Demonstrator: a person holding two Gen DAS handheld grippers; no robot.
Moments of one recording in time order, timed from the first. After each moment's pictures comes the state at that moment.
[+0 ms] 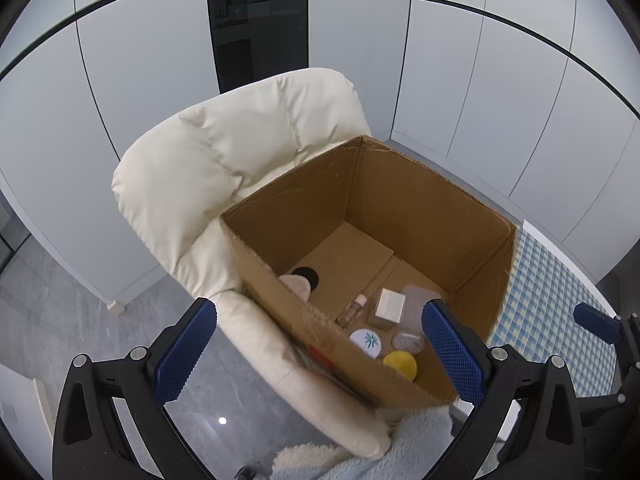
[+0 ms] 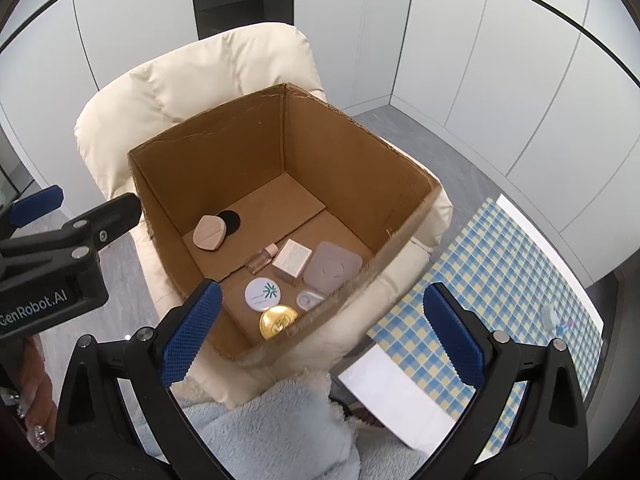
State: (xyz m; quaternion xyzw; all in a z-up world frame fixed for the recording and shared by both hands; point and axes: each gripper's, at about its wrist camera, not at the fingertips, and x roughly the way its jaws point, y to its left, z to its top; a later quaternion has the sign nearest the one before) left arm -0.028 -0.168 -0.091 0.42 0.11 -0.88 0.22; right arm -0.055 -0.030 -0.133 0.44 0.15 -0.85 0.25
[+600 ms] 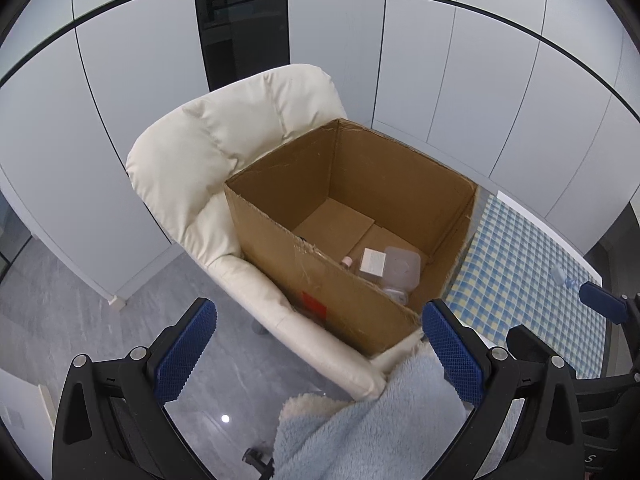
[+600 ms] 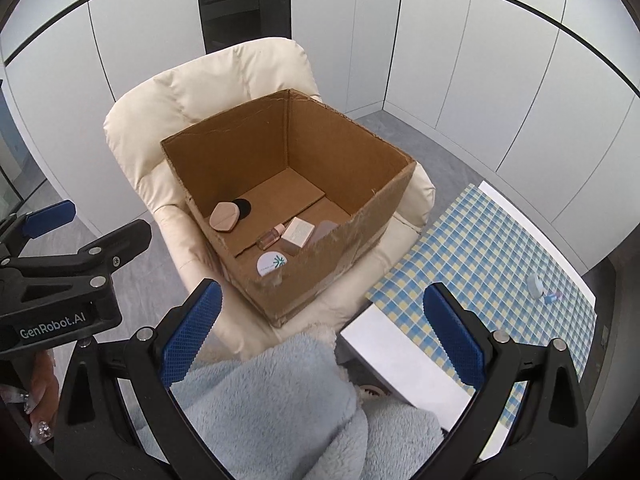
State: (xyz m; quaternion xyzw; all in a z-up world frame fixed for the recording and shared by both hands) left arm 0.038 -0.128 -0.074 0.43 0.09 -0.88 0.18; right arm 0.019 0.014 -0.103 0.43 0.14 -0.86 0.25
